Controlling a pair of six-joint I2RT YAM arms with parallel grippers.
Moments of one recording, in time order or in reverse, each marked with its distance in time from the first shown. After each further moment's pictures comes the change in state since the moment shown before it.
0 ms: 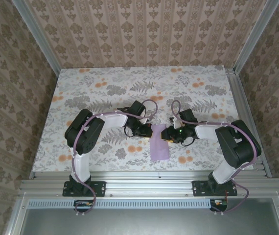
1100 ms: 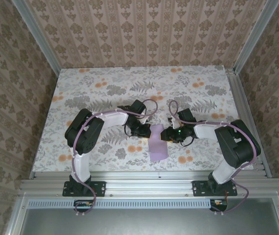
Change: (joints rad) left arm 0.000 0.000 0.051 -0.133 -0.043 0.026; right arm 0.022 0.007 0.023 -0.047 0.027 -0.073
